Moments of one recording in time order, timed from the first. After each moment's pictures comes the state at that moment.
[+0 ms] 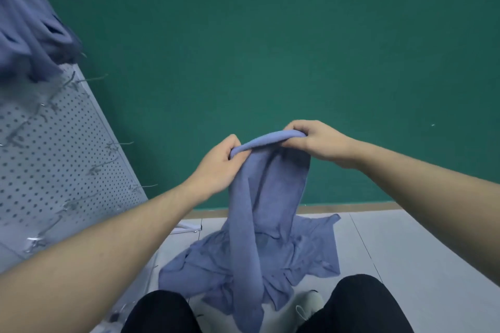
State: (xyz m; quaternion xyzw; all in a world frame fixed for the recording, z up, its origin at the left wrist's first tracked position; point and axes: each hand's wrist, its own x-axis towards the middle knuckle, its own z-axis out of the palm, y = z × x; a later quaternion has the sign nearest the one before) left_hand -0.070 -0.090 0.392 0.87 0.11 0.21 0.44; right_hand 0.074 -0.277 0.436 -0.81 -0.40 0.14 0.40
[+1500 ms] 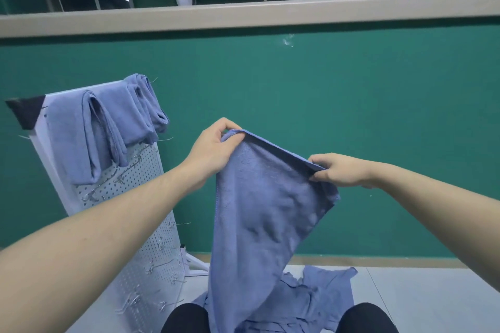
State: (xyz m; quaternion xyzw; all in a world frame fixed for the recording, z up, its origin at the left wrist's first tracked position) left_hand -0.184 -0.117 0.575 0.82 0.12 0.35 0.45; right_hand -0.005 -0.342 0.553 -0.85 -0.45 0.14 0.25
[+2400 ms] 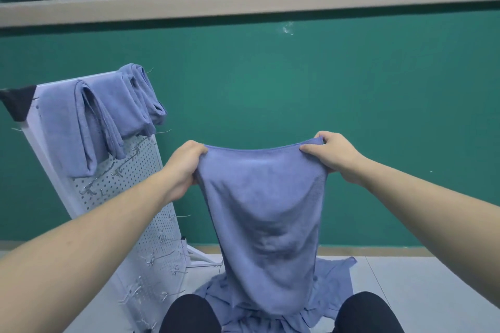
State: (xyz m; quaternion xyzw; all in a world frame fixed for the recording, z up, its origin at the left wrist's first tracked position) left_hand -0.199 -0.082 0.539 0.68 0.28 0.27 0.63; right_hand -0.010 -0.314 0.543 -0.81 -0.26 0.09 0.52
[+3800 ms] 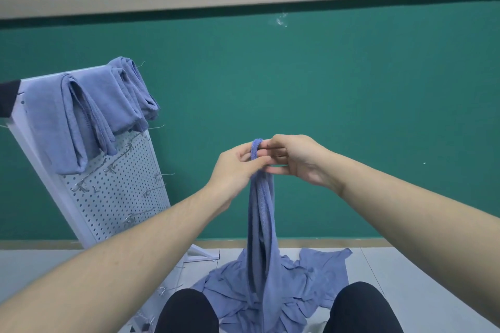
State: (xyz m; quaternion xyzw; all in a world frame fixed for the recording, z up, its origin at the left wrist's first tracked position) left_hand -0.170 -0.164 0.514 0.74 0.11 0.24 0.62; right_hand -0.069 -0.281 0.549 -0.63 -0.24 0.33 0.66
